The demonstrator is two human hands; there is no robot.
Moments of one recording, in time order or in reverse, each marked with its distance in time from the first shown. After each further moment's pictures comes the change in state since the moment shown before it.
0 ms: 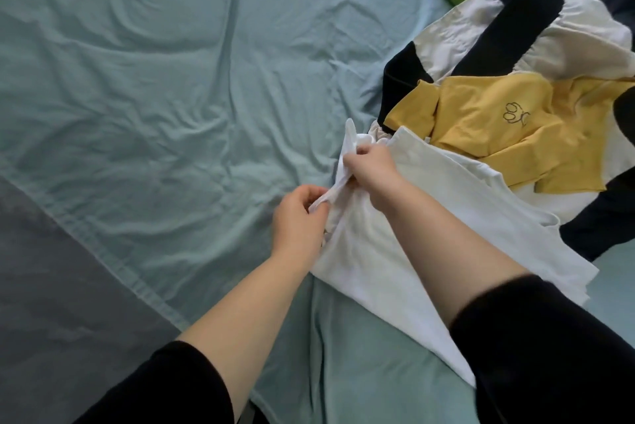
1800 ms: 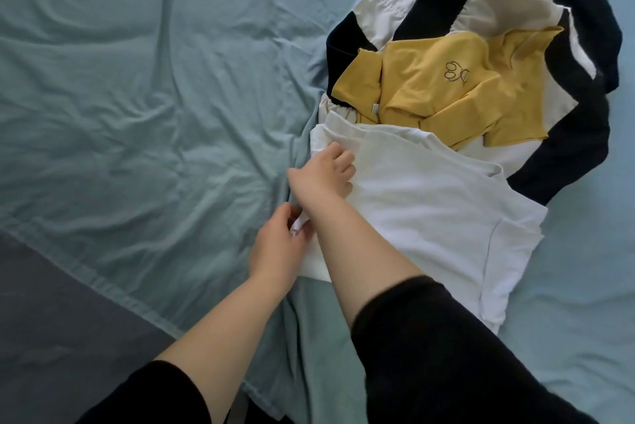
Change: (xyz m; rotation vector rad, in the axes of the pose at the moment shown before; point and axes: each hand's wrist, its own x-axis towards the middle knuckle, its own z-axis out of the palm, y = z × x) left_hand -0.046 -0.045 0.022 0.227 -0.121 0.018; right_hand -0.045 0.030 0.030 -0.414 0.259 0.126
